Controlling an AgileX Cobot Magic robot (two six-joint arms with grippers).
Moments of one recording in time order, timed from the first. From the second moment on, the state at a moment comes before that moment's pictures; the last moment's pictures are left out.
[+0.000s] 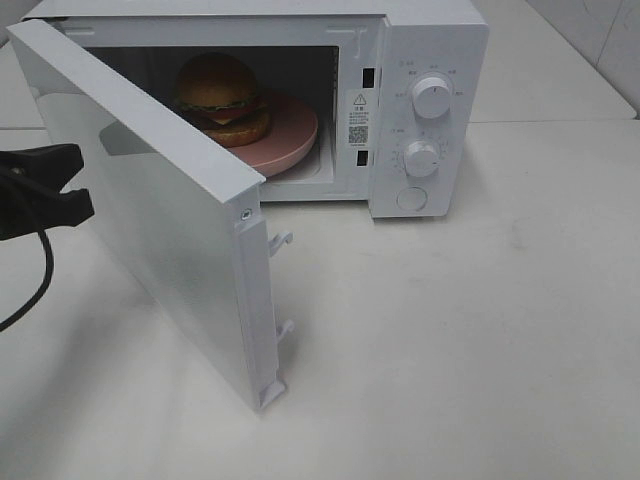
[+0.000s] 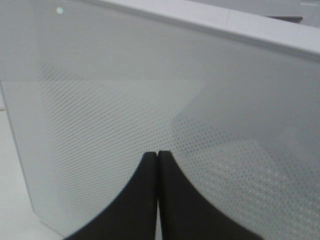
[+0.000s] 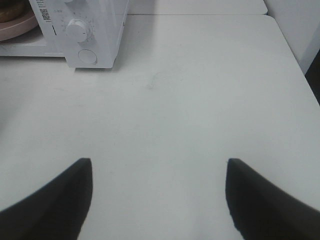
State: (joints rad) left arm -0.29 1.52 -0.34 0.16 -0.90 -0.19; right arm 0.08 0.00 -0.50 -0.05 1.01 0.13
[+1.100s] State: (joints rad) left arm -0.57 1.80 -0.77 -0.15 -0.79 -0.07; right arm 0.08 0.00 -0.50 -0.05 1.01 0.13
